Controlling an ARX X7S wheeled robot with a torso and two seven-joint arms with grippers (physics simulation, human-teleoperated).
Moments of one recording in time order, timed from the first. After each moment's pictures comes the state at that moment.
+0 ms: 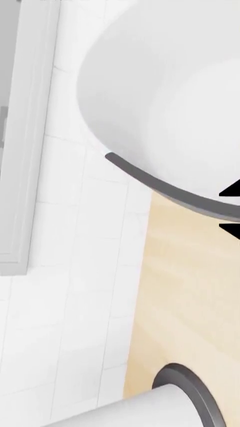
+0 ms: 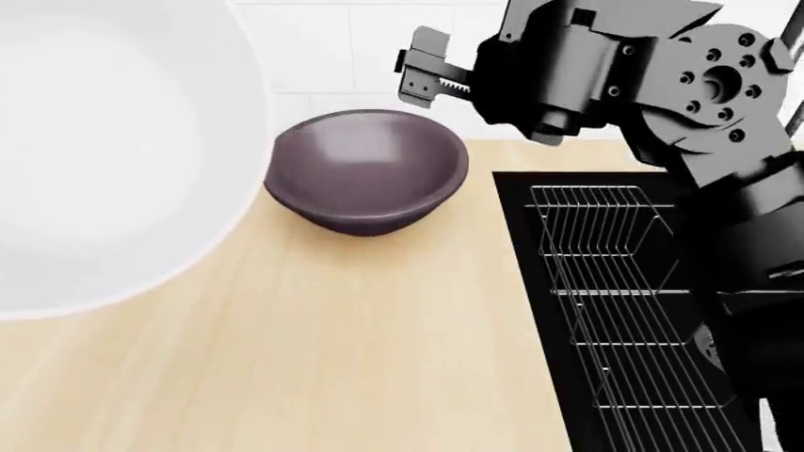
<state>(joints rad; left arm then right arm) -1.82 -1.35 0.66 0.42 -2.67 -0.88 -1.43 1.59 0.27 -0.77 0.49 1.90 0.78 1.12</state>
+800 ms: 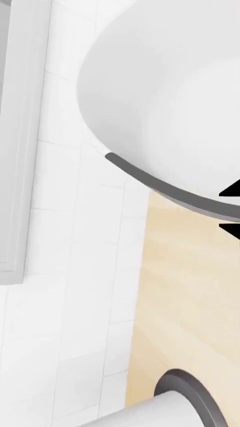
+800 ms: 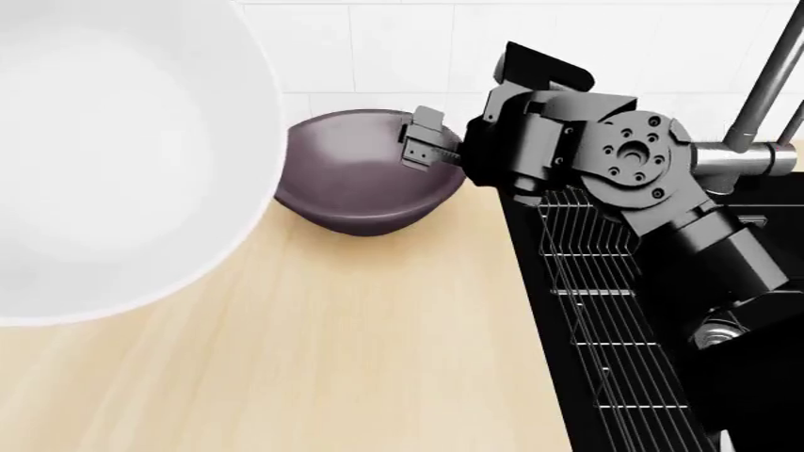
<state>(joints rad) -1.80 -1.34 0.68 0.43 -2.64 -0.89 -1.39 1.46 0.24 -0.84 0.63 1.82 0.72 0.96</state>
